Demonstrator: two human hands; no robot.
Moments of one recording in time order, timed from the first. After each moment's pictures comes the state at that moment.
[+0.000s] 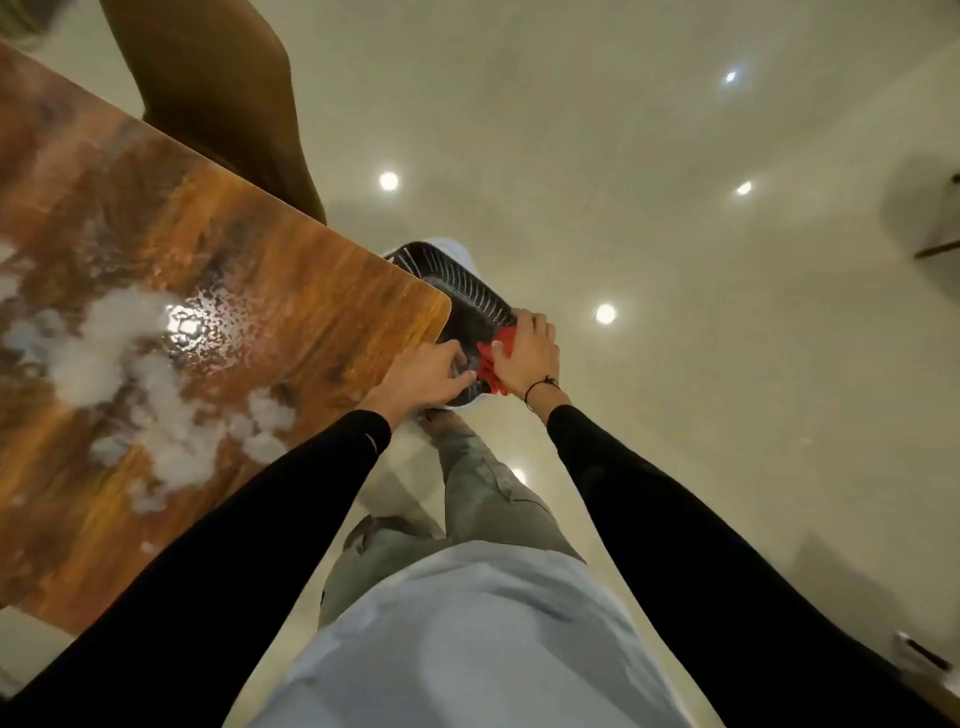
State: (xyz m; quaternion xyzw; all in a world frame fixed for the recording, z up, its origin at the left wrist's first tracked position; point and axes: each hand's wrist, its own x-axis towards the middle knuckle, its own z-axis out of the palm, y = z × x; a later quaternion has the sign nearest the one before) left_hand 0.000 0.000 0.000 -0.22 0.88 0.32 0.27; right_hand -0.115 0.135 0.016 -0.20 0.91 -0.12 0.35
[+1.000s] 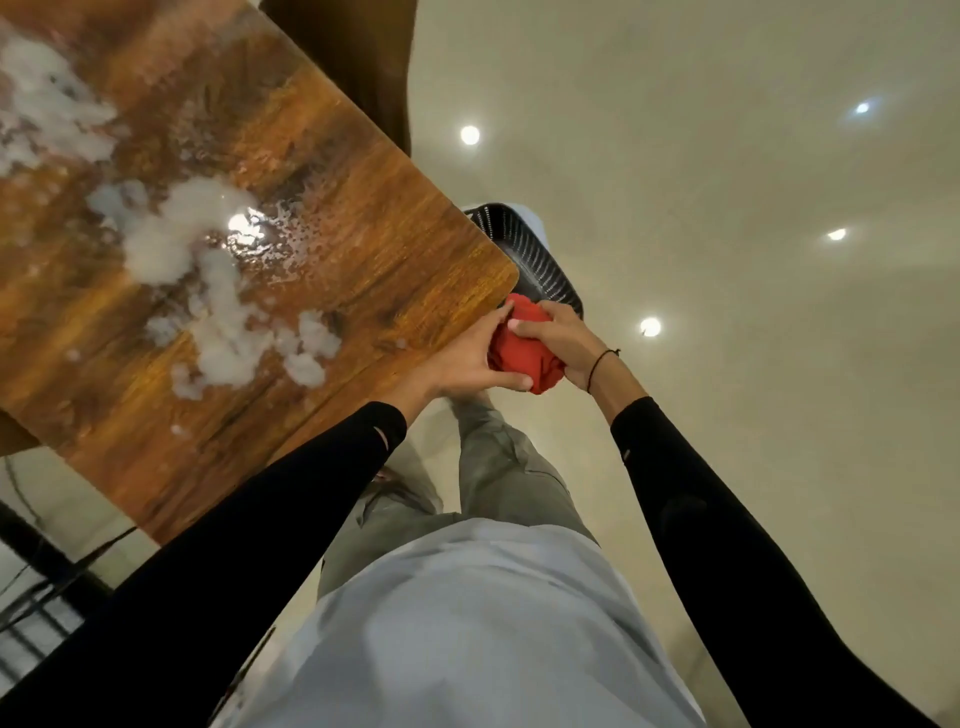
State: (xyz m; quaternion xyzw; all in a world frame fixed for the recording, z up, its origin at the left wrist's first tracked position) left_hand 0.047 0.009 0.002 -0.27 0.70 0.65 0.14; right_hand -0.119 0.104 0.020 -0.08 0.73 -0.32 0.59
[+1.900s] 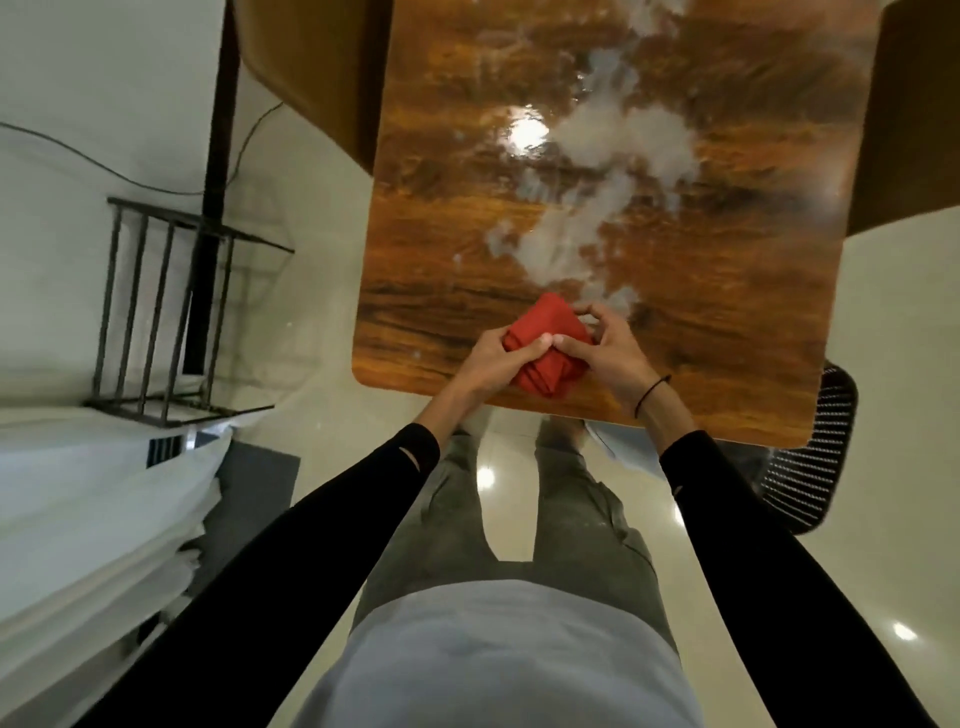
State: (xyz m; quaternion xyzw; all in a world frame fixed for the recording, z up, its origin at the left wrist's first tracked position) left_hand 0.331 0.029 0.003 -0.66 0.22 0.66 -0.27; right_hand 0.152 -0.037 -0.014 -0.41 0.56 -0.13 0.71
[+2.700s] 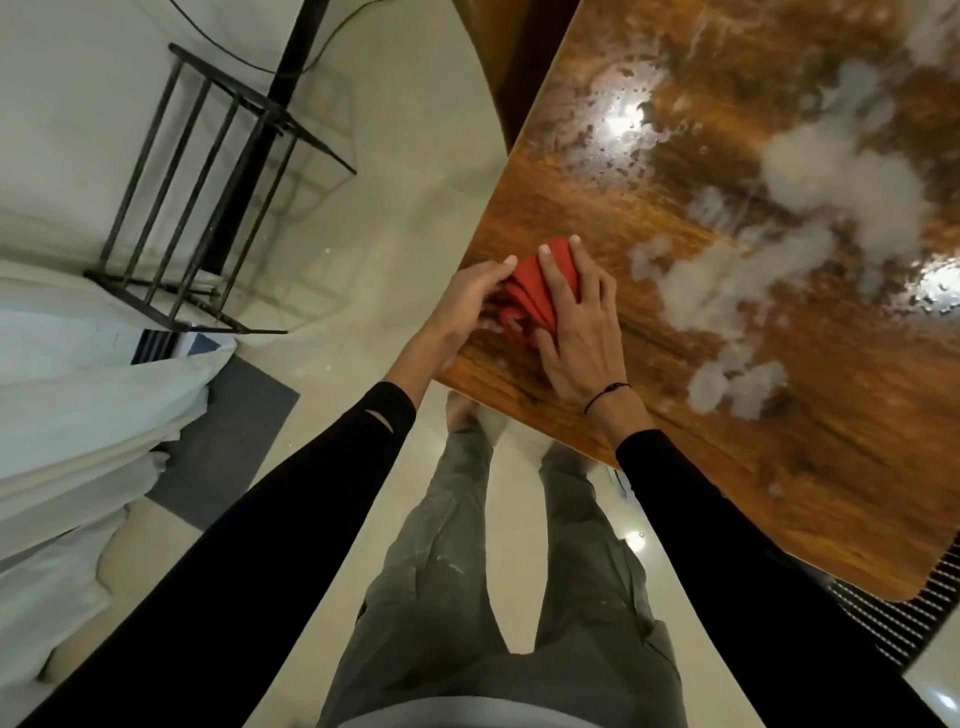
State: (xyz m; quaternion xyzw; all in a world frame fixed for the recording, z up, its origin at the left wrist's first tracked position) left_hand 0.508 0.034 -0.063 -0.69 0.10 0.60 -0.39; right_hand 0.334 -0.027 -0.068 -0.86 0.38 -0.03 0.33
